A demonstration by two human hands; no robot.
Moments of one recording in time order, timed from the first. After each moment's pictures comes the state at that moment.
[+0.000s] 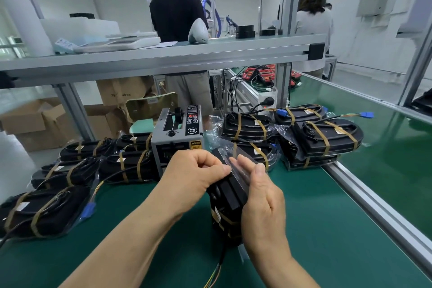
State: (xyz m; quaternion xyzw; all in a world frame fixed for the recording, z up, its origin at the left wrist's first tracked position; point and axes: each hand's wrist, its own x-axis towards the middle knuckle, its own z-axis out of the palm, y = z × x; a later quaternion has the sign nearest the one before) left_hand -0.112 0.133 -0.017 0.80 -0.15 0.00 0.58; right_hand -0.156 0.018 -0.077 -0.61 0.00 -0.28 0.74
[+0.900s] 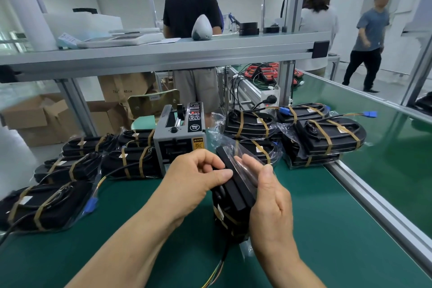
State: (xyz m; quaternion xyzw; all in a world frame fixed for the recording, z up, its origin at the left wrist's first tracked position) left_hand -0.116 0.140 -0.030 0.79 -0.12 0.00 0.60; right_hand -0.163 0.013 -0.078 -0.62 -0.01 -0.27 0.74
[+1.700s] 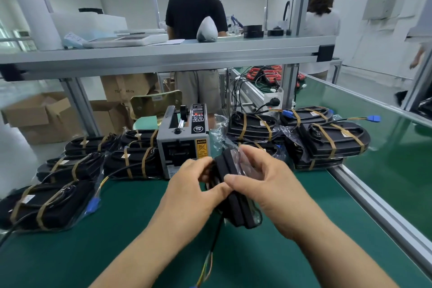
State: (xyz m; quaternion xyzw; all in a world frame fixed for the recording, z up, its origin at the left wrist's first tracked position) left_hand -0.130 0.149 -0.044 0.87 -0.16 0.10 0.46; right_hand -0.150 -0.016 -0.038 -0.75 -0.06 -0.07 0.65
